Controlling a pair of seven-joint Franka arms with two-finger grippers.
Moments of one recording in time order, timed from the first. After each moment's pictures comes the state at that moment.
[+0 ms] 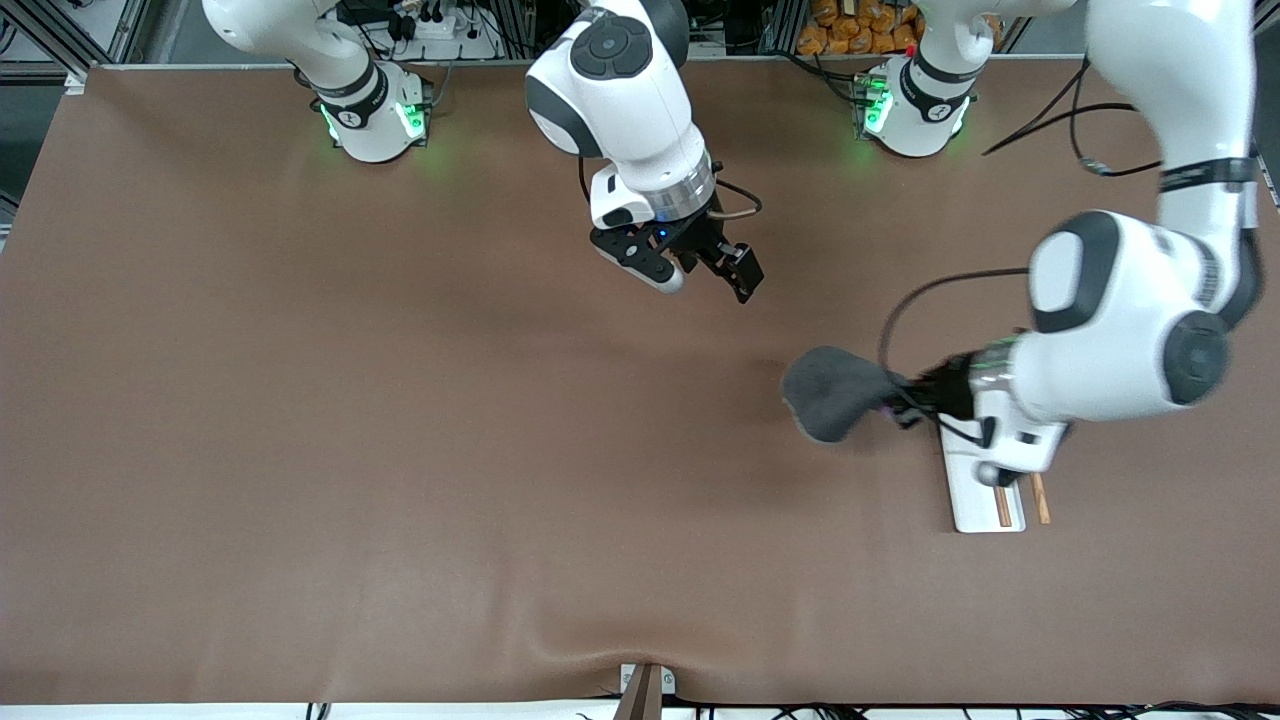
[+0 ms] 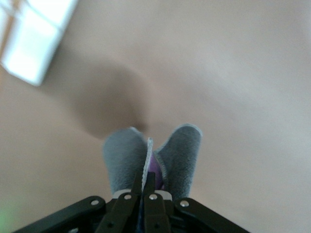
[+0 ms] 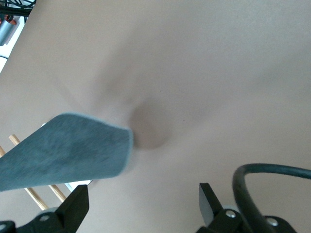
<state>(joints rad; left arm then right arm) -0.04 0.46 -0.14 -1.44 -0.24 1.76 -0.65 0.88 0.51 -0.01 -1.34 0.13 2.21 1.52</state>
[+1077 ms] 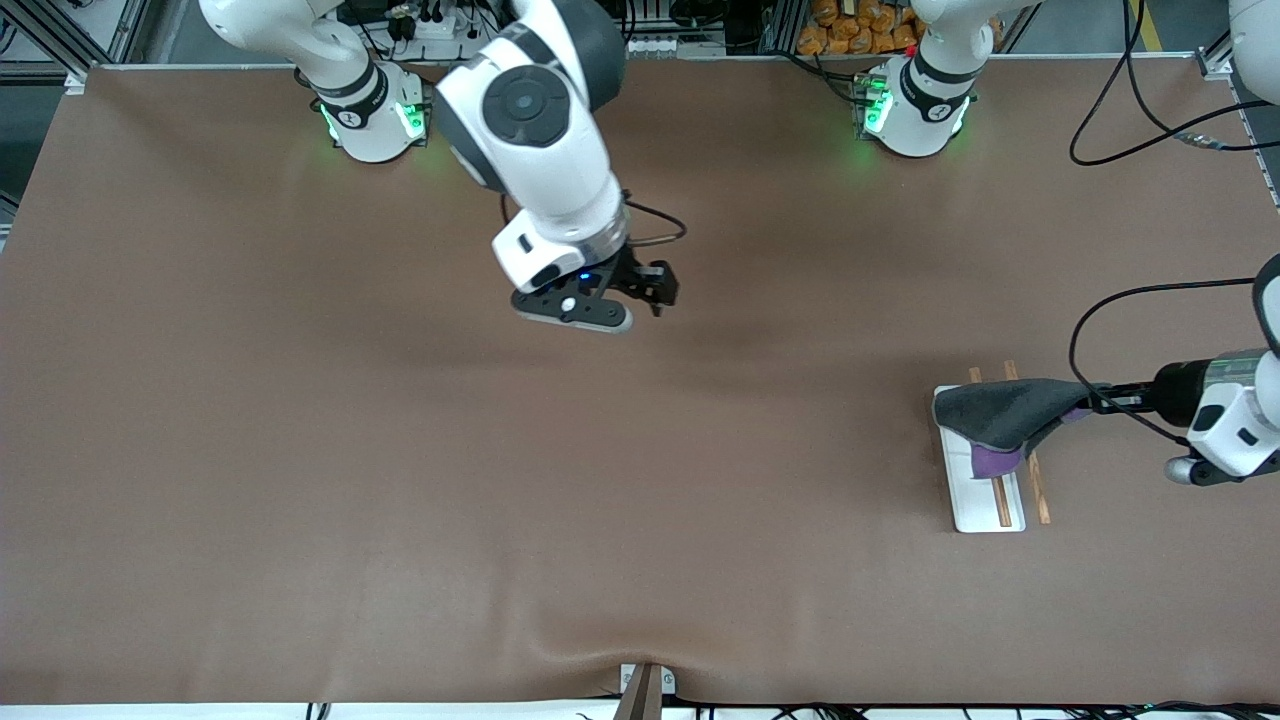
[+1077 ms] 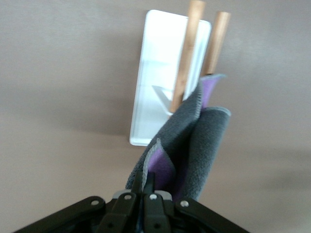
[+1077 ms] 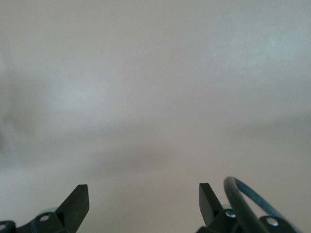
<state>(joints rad) 0.29 0.50 -0.14 -1.45 -0.11 1.69 0.04 0.72 0.43 -0.03 -1.35 0.13 1.87 0.78</state>
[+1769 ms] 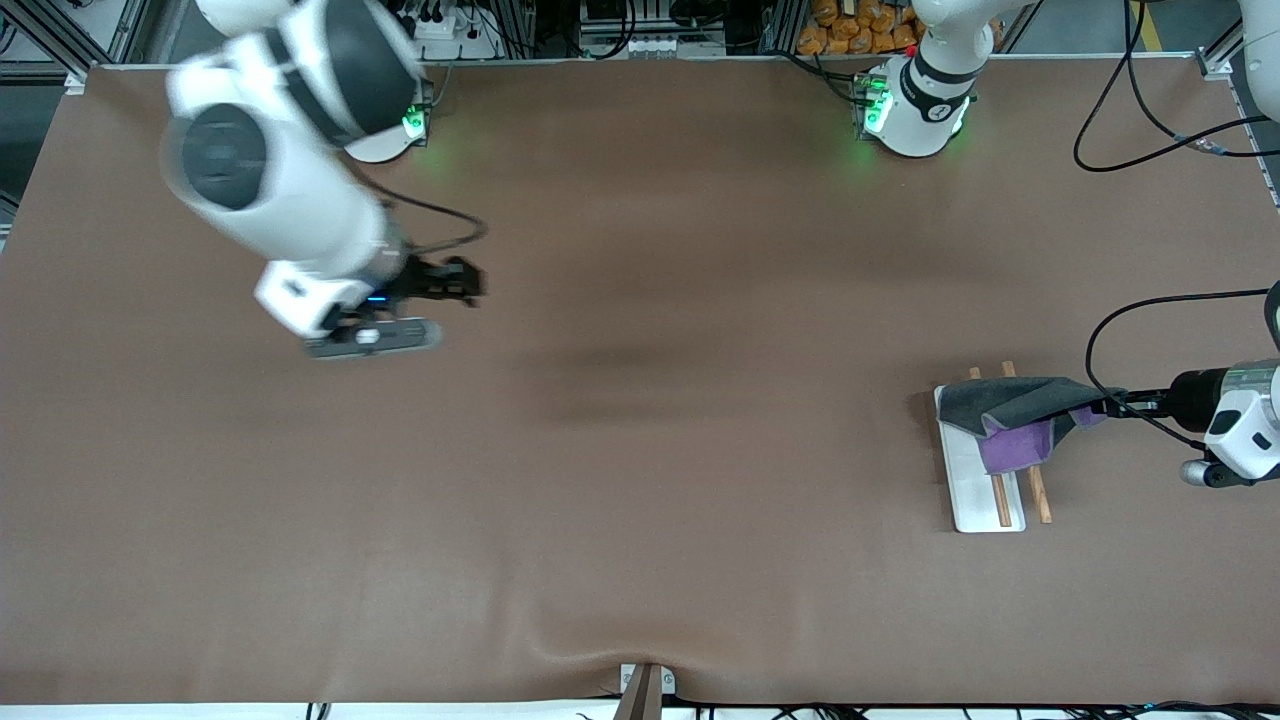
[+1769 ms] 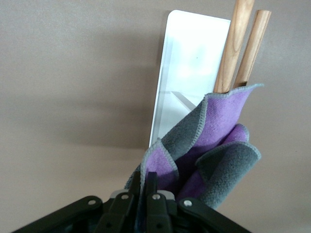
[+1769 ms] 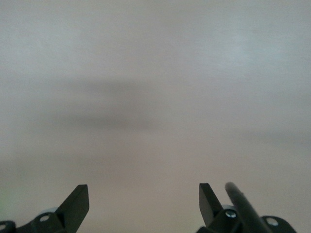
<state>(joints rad) 0.34 0.56 -0.15 -1.45 -0.11 1.74 0.12 0.40 0.23 -0.03 -1.49 0.13 1.59 0.26</state>
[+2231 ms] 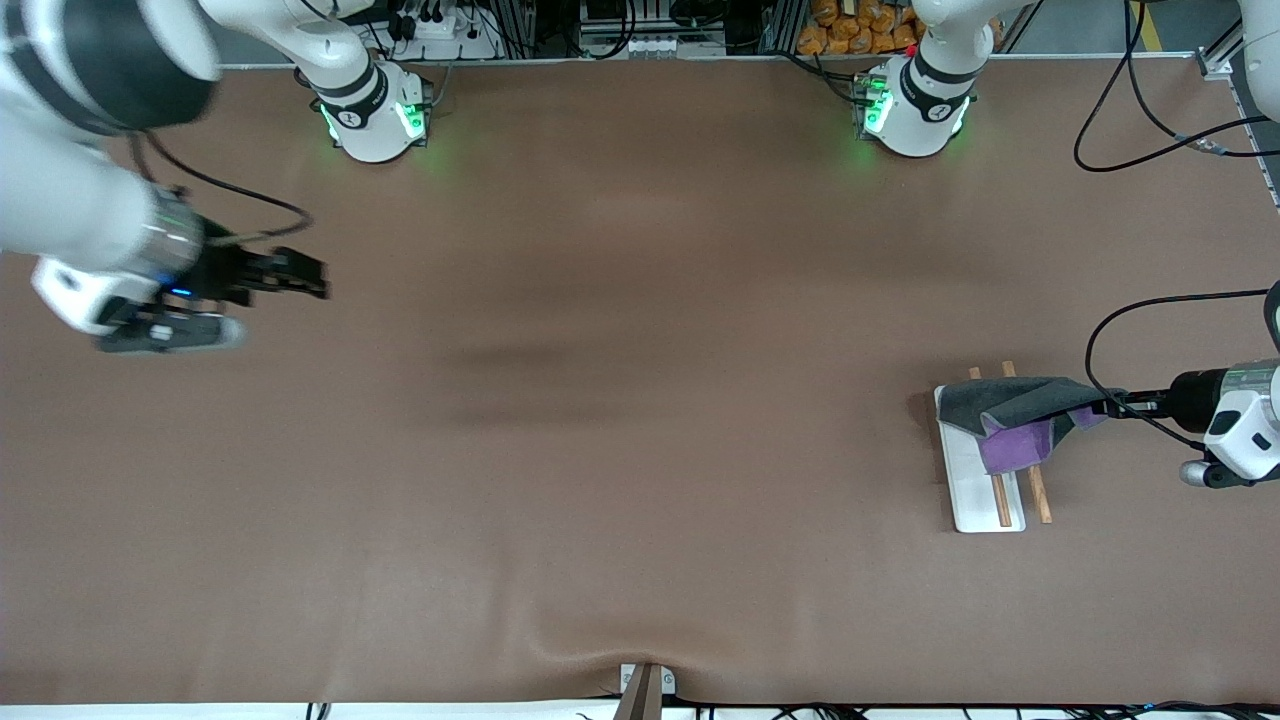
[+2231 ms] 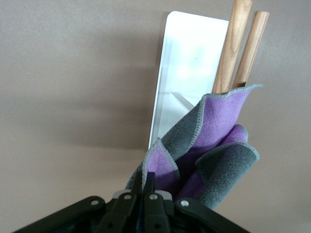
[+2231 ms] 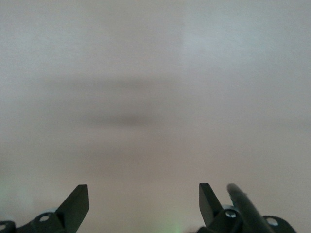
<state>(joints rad) 0.34 0.56 -0.15 -1.45 -0.10 1.74 0.12 0.13 0.10 -0.03 -1.55 0.13 1.48 0.10</state>
